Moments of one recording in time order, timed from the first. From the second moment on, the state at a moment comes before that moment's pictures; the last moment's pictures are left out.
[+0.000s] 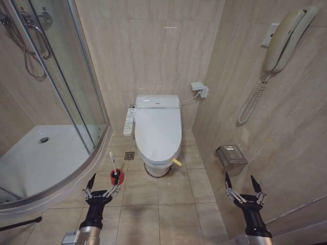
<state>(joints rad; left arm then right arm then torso) 1.70 -1.39 -0.49 -2.15 -0.26 -0.20 -0.10 -1.79 1.52 0.76 2.10 0.36 0.48 -0.12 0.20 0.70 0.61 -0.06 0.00</state>
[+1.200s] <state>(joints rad) 1.70 -1.38 -0.53 -2.13 -0.27 -0.25 -0.09 -1.78 1.54 0.77 2.09 0.40 0.51 -0.13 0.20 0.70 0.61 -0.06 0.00</state>
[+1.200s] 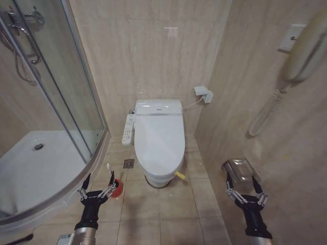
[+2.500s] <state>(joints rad) 1.69 -1.38 -0.53 -2.09 -0.27 -0.26 -0.09 -1.79 1.52 0.73 2.12 0.35 0.55 -0.15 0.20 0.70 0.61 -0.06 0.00</state>
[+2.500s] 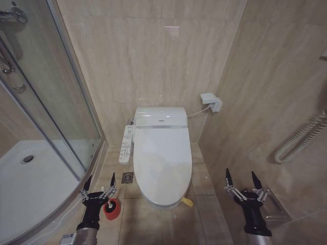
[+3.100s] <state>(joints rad) 1.66 -1.36 -0.52 -2.03 -0.28 -0.29 -0.09 -1.86 1.19 0.57 1.96 0.01 0.51 -0.01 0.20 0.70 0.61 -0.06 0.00</state>
